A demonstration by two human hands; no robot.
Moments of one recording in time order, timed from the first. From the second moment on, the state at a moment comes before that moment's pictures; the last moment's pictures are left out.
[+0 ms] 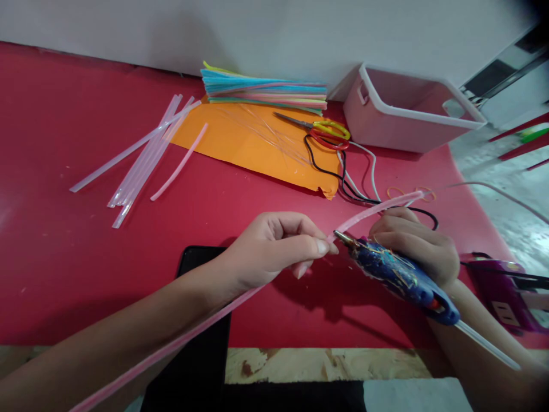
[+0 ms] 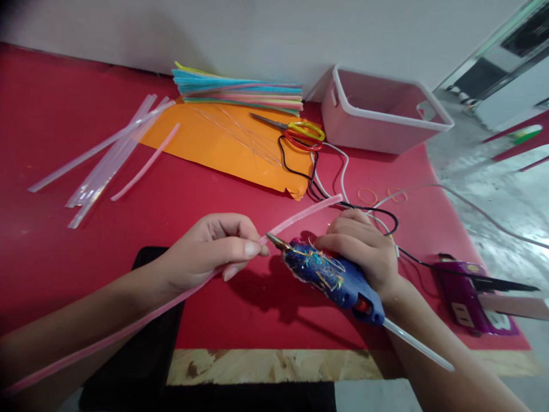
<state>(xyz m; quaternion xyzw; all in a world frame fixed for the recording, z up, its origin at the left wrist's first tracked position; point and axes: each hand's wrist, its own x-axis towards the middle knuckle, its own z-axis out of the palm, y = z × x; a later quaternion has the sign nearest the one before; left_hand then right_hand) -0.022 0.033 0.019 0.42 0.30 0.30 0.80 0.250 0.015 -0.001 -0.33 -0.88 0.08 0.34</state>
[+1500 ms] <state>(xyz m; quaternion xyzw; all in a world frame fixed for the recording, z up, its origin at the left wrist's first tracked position) -0.022 0.034 0.018 0.40 0.28 0.32 0.81 0.259 0.018 -0.004 -0.31 -0.89 0.05 0.33</state>
